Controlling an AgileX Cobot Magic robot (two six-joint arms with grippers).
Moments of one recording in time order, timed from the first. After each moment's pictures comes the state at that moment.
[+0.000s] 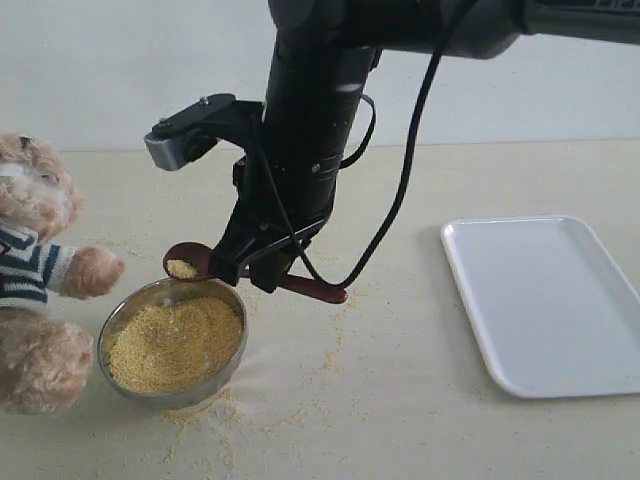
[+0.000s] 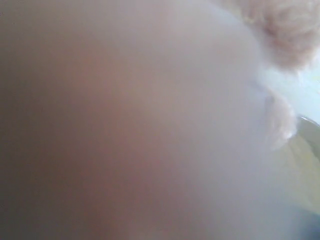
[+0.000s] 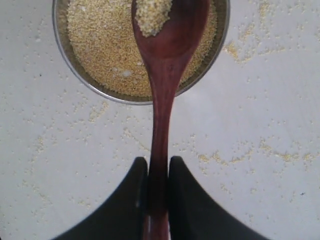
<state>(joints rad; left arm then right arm) 0.24 1.18 -0.50 -0.96 0.44 0.86 0.80 1.97 -1.73 0.23 1.22 -0.46</state>
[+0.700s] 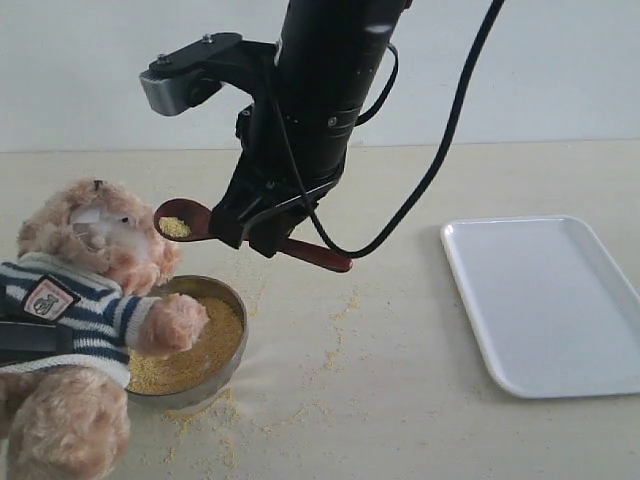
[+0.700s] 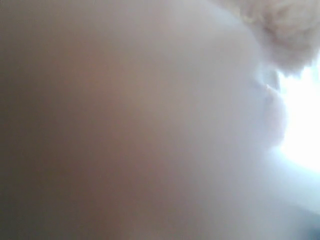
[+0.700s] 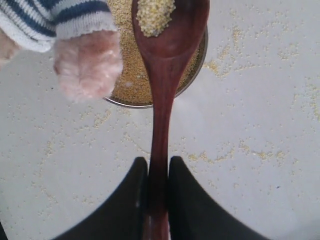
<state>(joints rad) 0.24 1.18 -0.45 -1.06 0.85 0.86 0.79 1.87 -1.73 0.23 1.22 -0.45</state>
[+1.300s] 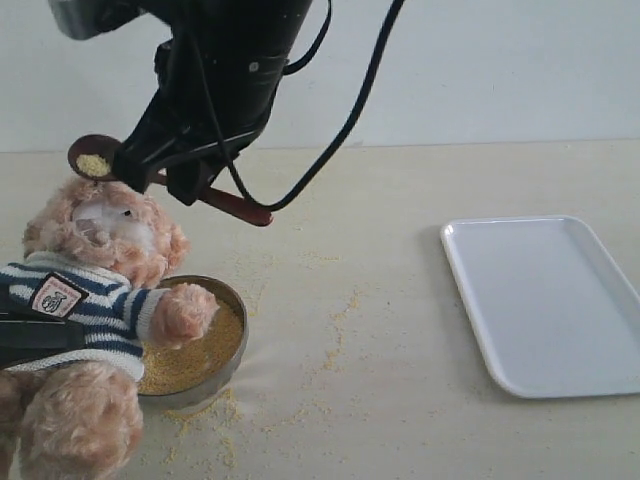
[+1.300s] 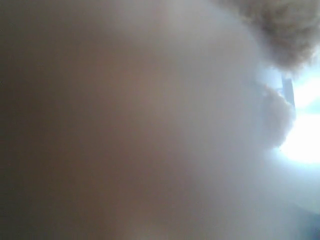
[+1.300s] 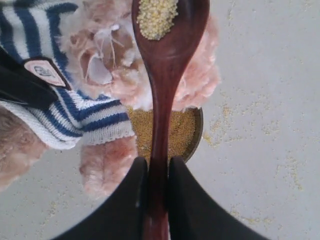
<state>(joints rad) 0.24 1.18 -0.39 -1.19 0.86 0.94 0.85 1.97 -1.98 0.23 1.22 -0.41</state>
